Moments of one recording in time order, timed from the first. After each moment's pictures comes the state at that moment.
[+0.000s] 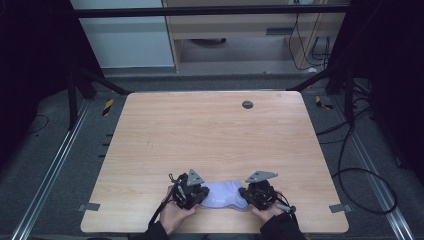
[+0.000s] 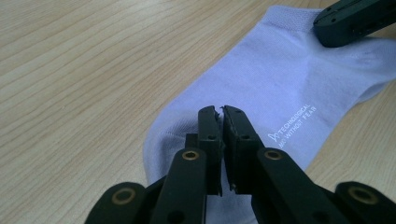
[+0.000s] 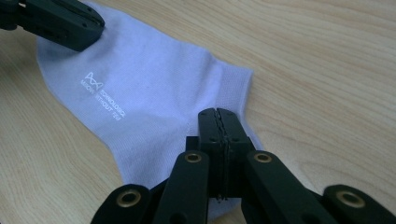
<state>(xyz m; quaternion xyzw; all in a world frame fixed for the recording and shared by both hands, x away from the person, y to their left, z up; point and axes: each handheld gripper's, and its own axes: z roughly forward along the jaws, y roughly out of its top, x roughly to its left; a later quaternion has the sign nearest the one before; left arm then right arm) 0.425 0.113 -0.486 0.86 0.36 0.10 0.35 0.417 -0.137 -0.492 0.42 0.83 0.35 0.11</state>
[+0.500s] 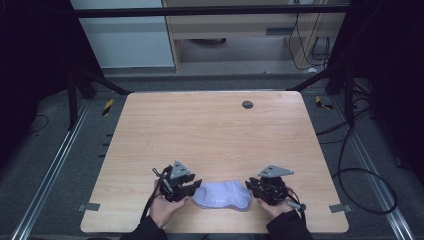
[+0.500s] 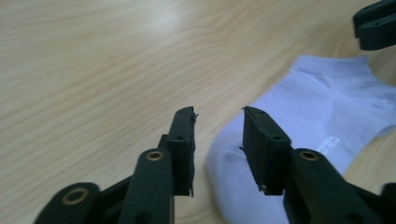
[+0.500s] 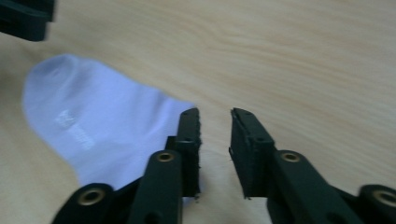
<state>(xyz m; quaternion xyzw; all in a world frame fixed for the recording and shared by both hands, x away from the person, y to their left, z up) 0.437 0.154 -0.461 0.82 0.39 0.14 0.40 0.422 -0.168 -0.475 0.44 0.79 0.40 0.16</state>
